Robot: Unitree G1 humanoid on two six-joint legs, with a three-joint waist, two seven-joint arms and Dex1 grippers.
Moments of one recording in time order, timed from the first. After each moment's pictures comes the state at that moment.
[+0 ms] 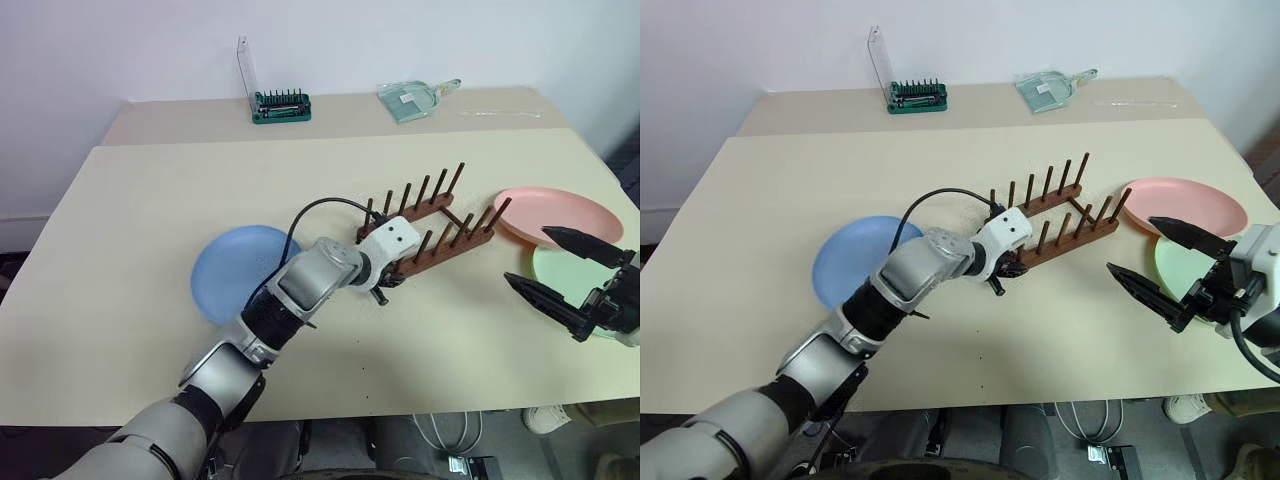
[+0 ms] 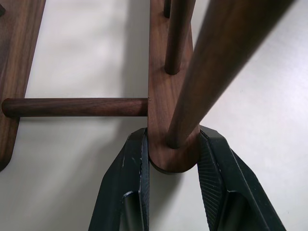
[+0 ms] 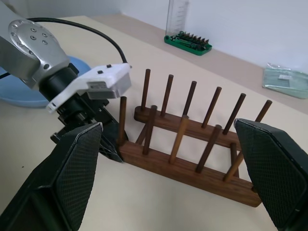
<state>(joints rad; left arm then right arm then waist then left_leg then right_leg) -0.84 0.07 -0.56 0.16 -0.11 0.94 -0.60 0.27 -0.79 -0.72 -0.47 0.75 0.36 0.96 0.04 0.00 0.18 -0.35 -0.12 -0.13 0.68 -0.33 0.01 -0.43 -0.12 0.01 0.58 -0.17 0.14</state>
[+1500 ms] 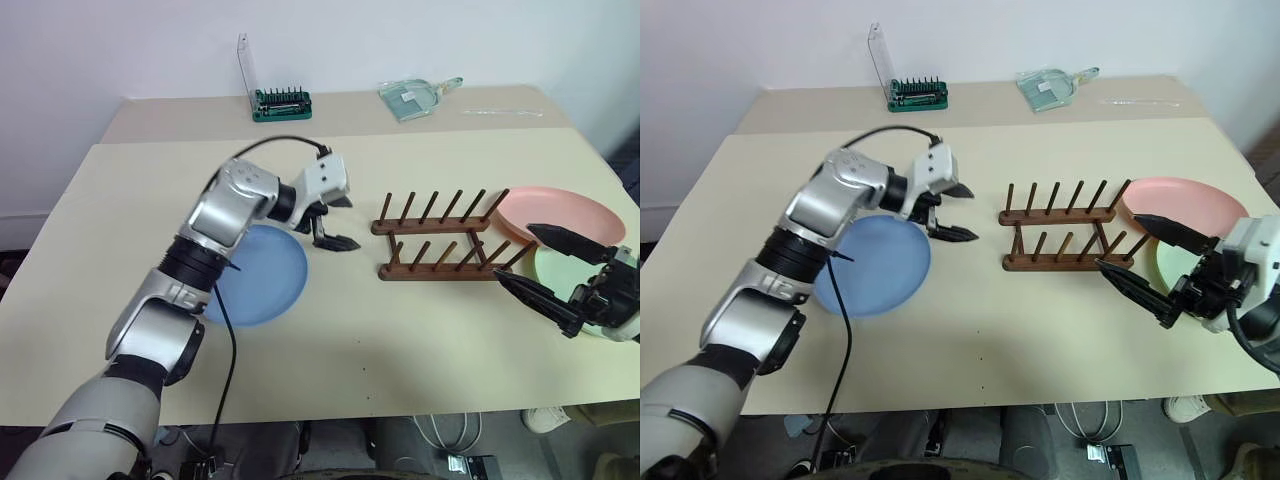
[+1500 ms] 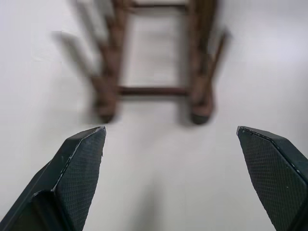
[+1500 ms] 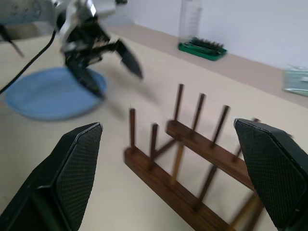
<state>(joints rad) -1.01 0.39 -0.33 0.30 -0.11 0.53 -1.22 0.21 -0.80 -0.65 -0.47 0.82 0.44 0.95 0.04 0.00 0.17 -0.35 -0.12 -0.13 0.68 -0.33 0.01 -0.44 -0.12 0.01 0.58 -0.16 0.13</state>
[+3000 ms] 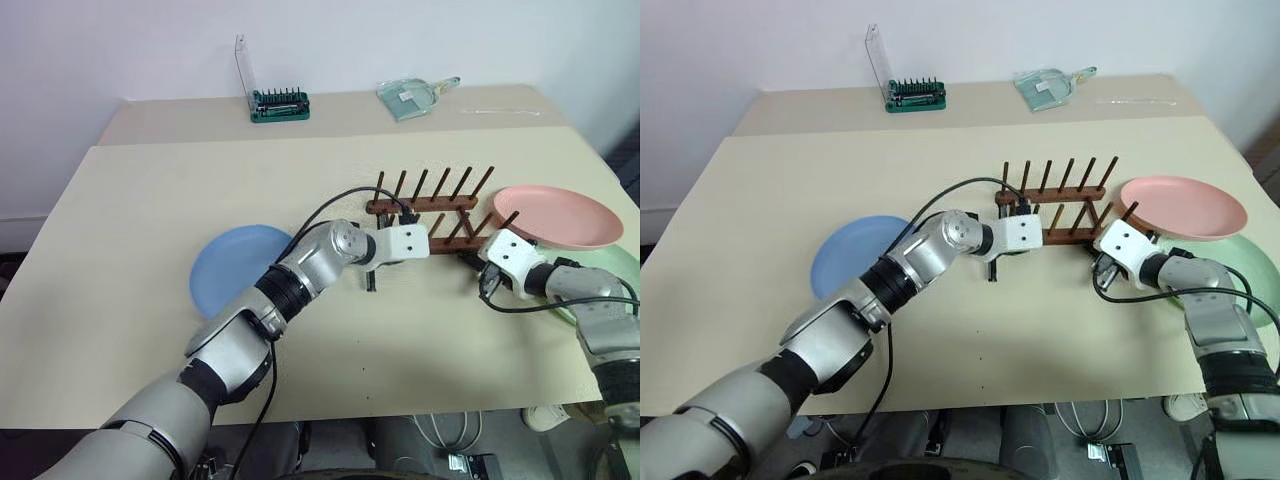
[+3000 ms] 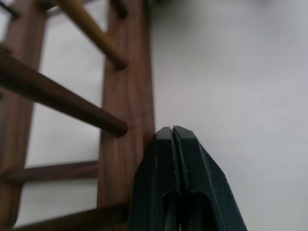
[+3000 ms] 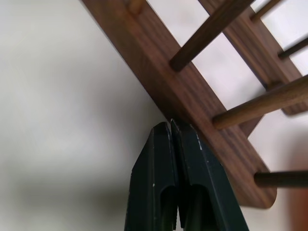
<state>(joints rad) -1.04 0.02 -0.65 0.71 0.24 0.20 -0.71 -0.30 -0.82 -0.02 0.32 -0.01 -0.06 0.82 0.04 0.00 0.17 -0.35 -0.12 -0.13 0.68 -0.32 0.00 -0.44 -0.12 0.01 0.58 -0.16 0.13</state>
